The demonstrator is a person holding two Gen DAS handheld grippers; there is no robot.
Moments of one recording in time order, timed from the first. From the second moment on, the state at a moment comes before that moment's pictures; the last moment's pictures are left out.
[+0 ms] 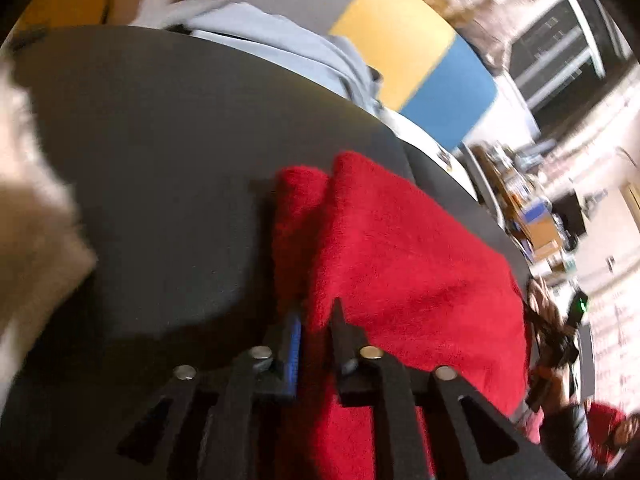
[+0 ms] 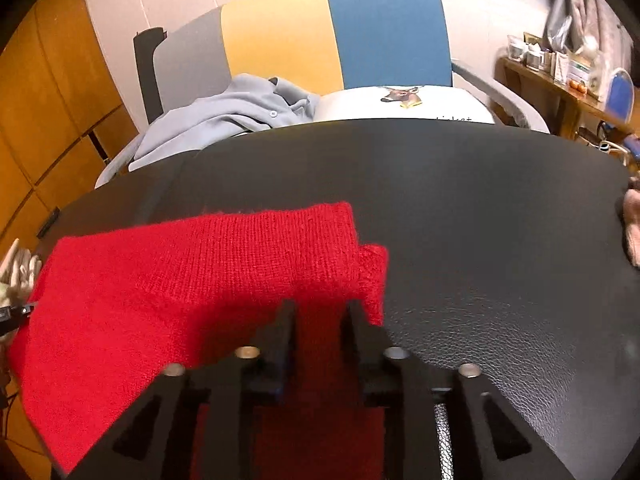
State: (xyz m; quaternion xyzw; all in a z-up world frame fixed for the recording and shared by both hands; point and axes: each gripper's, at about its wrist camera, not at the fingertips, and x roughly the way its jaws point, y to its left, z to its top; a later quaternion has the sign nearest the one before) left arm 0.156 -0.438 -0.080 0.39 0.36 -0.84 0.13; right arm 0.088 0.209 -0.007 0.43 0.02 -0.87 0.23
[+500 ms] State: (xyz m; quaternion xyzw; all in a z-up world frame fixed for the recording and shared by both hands) left arm 0.238 -0.381 -0.087 0.38 0.35 -0.85 0.08; right arm 0.220 0.118 0.038 0.38 0.12 -0.80 0.45
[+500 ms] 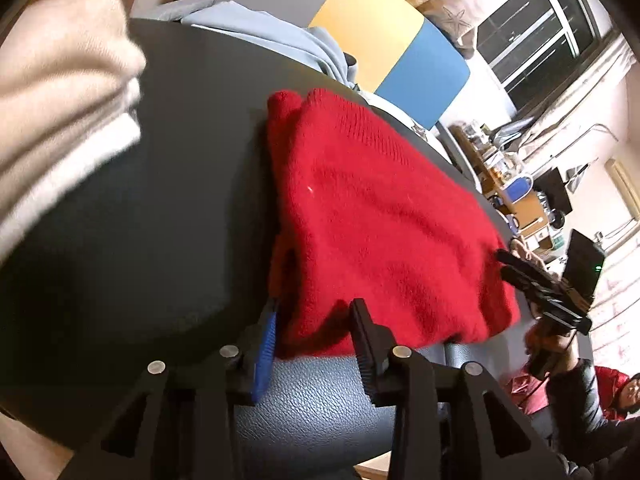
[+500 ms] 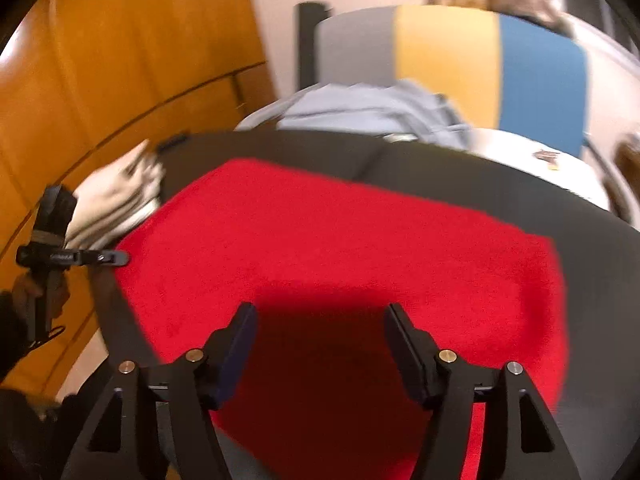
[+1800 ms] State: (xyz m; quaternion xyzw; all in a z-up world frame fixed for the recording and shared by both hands) left arm 0.136 -0.387 -0.075 0.41 0.15 -0.88 0.18; right arm 0.264 0.215 0.009 0.43 -0.06 -0.77 0.48
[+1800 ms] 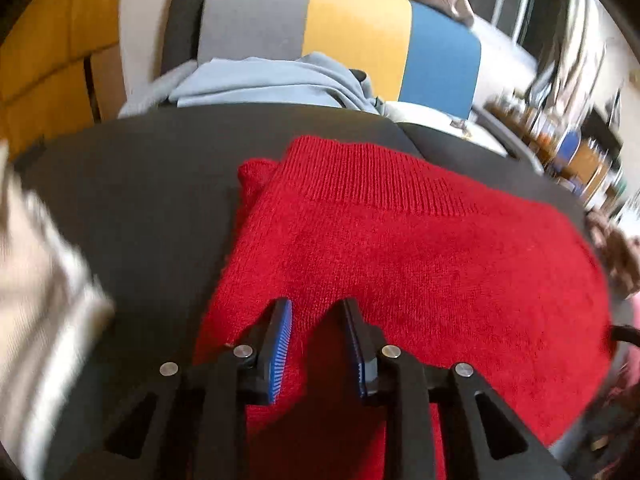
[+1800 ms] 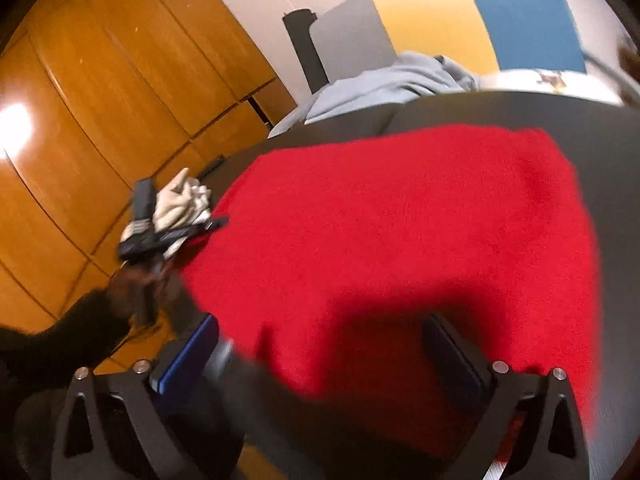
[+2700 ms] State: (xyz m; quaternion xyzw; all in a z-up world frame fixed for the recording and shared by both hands) left arm -0.002 -0.136 -0.071 0.41 0.04 -0.90 -0.16; right arm 0.237 0.266 -0.014 0.47 -0.17 -0.61 0.62
